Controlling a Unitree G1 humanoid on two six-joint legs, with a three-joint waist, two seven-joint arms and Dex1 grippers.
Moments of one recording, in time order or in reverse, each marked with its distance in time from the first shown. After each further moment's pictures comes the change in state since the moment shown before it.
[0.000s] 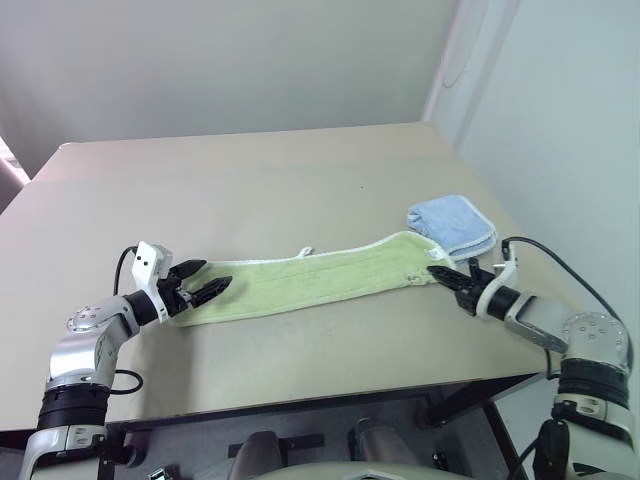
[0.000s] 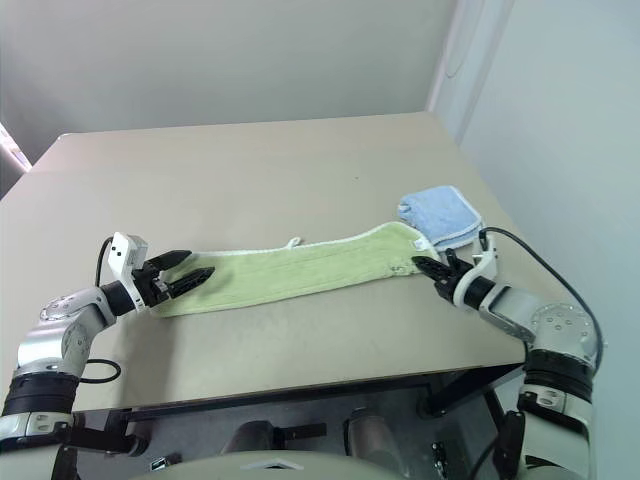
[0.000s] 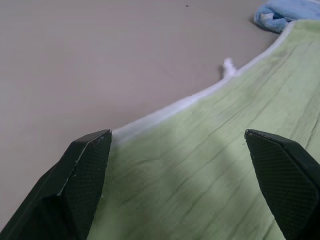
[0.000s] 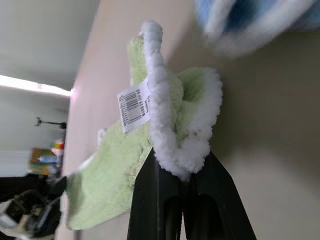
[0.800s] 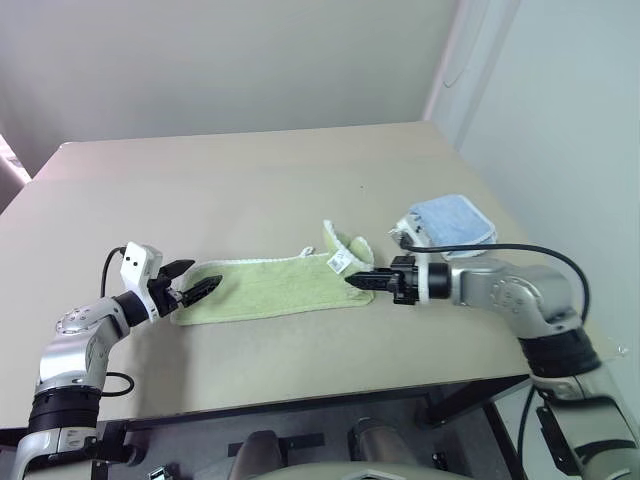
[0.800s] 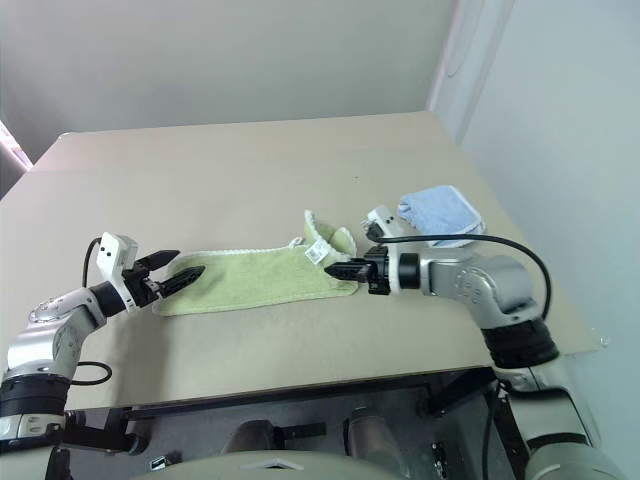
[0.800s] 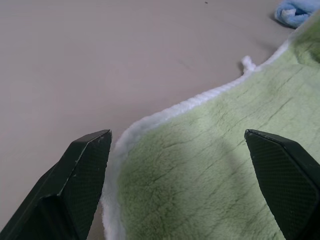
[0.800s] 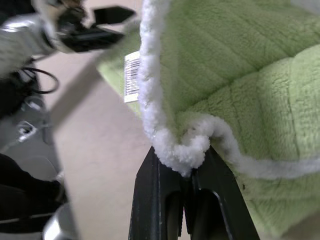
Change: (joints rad) left arm 0.030 0.021 0.037 -0.013 -0.001 -0.007 0.034; right arm -0.207 -0.024 0.707 -0.371 -0.471 -0.172 0.494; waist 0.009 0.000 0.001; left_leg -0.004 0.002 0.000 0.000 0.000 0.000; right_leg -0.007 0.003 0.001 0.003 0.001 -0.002
